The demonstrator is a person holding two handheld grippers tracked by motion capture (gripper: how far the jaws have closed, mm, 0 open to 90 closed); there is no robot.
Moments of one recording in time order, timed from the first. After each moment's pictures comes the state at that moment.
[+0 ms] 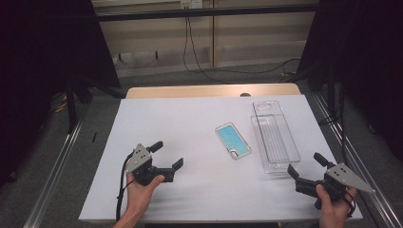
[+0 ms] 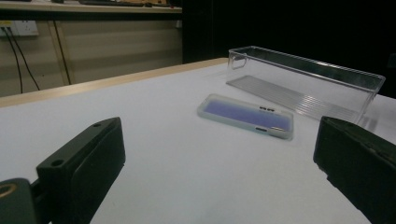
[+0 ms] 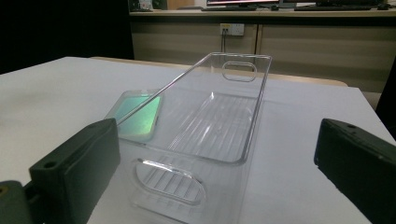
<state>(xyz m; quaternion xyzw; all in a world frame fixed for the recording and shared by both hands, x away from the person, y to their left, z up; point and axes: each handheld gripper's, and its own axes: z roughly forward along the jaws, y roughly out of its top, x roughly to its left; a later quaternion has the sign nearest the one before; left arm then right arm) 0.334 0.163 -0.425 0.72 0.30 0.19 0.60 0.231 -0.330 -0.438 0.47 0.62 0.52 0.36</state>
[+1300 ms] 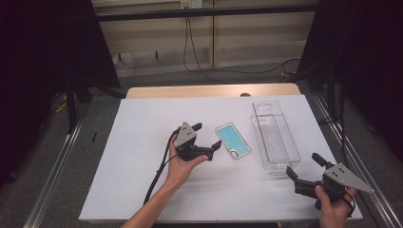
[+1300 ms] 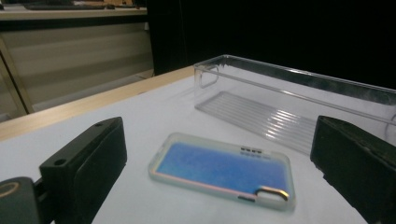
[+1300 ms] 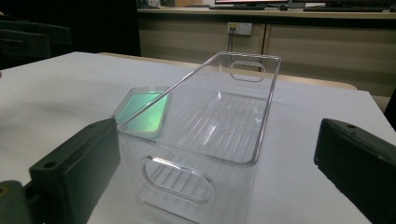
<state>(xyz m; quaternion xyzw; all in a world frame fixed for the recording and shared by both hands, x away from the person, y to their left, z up) 0.395 0.052 -0.426 0.74 0.25 0.17 0.60 0.230 -0.327 -0.436 0.46 0.63 0.52 0.35</state>
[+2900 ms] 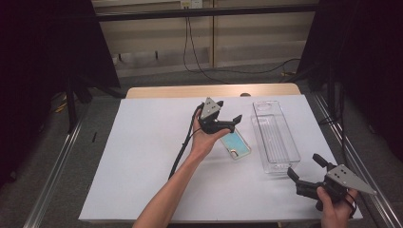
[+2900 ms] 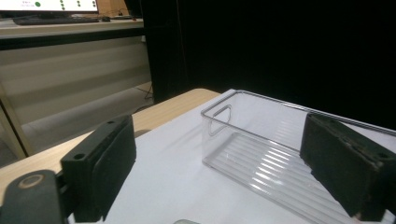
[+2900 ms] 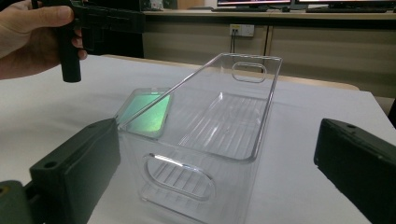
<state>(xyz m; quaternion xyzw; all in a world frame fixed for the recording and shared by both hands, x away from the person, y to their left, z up) 0.464 -0.020 -0.413 0.74 0.24 0.18 0.61 0.227 -0.330 -0.437 0.46 0.63 0.52 0.35</state>
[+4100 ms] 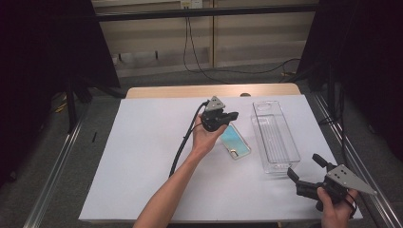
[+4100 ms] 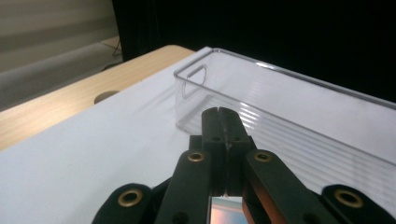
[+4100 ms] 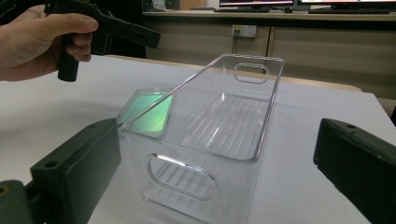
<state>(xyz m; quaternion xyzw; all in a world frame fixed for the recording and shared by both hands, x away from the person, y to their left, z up) 0.474 -0.027 -0.409 0.80 0.23 0.09 0.55 0.226 -0.330 -0.436 0.45 0.63 0.52 0.35</state>
